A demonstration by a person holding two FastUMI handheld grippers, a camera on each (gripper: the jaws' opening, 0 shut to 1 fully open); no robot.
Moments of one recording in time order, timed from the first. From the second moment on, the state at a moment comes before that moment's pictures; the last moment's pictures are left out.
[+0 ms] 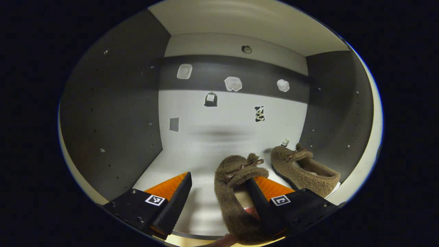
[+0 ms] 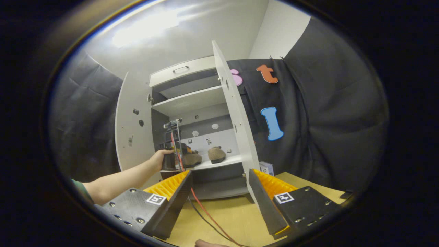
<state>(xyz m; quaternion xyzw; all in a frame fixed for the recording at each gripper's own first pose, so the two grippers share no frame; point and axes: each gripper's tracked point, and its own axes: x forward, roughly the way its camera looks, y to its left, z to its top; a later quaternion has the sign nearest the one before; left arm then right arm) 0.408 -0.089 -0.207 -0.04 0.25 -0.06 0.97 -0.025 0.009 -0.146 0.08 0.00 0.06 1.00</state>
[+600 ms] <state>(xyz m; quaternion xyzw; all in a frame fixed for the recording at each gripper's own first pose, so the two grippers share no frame) 0.422 -0.090 -0.196 0.02 0.26 -0.05 0.96 -0.015 0.012 -0.157 0.05 0.01 0.06 1.00</state>
